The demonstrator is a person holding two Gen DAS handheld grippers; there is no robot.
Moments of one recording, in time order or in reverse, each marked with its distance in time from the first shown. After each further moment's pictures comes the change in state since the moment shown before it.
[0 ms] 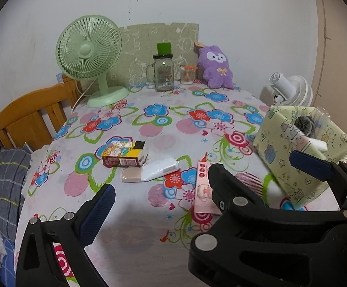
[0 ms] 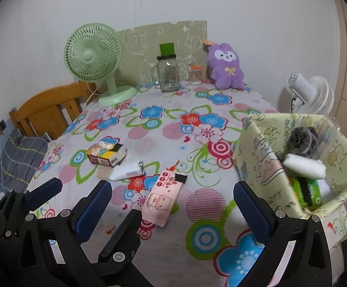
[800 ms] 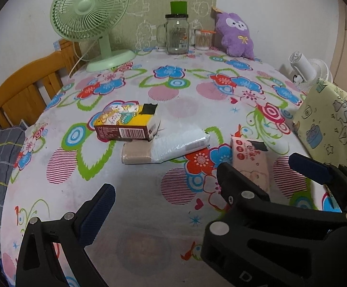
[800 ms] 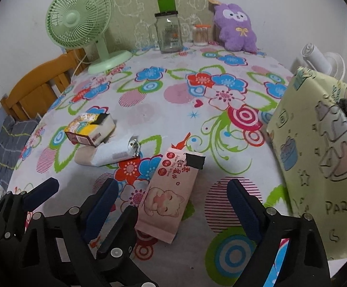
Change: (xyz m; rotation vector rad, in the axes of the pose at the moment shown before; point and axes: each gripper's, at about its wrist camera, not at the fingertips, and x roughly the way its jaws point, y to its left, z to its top) left arm 0.073 0.025 -0.010 -0.041 0.176 0.025; right arm 0.086 0.008 -0.010 0.019 0.192 0.006
